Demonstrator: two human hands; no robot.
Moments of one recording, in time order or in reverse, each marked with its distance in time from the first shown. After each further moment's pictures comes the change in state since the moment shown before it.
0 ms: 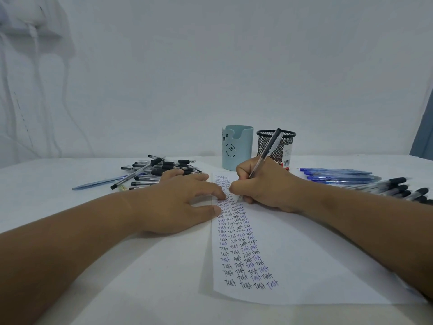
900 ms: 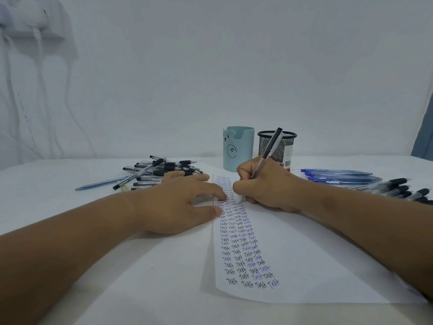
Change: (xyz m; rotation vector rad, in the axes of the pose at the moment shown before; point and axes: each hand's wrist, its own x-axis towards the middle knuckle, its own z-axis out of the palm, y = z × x) left_hand -0.002 0.002 -0.002 -0.005 -0.010 -0.006; right_hand 0.003 0.005 -0.003 -0.058 -0.004 -0.052
